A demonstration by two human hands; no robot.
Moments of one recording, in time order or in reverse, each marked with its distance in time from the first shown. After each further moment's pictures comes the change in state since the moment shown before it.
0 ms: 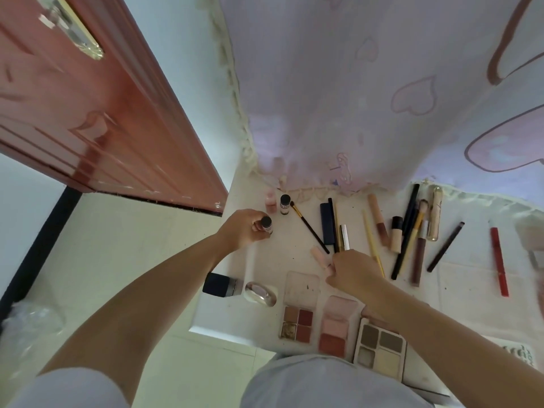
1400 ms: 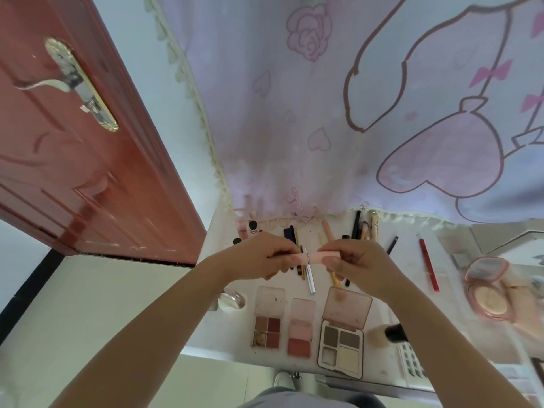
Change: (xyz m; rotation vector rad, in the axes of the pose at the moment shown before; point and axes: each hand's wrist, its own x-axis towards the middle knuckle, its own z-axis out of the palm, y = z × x) left_hand -0.090 0.159 -0.018 -0.059 -0.255 0.375; right_hand -0.155 0.036 -0.065 0.796 0.503 -0.498
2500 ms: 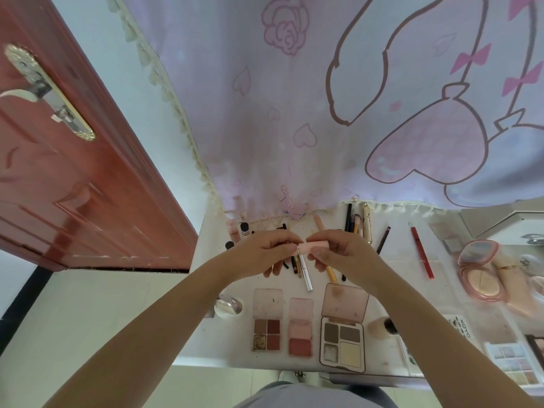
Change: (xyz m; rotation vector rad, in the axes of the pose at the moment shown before) left_hand 0.014 -0.001 0.002 -0.177 0.025 -0.040; right_hand 0.011 0.010 0.009 0.286 0.055 0.112
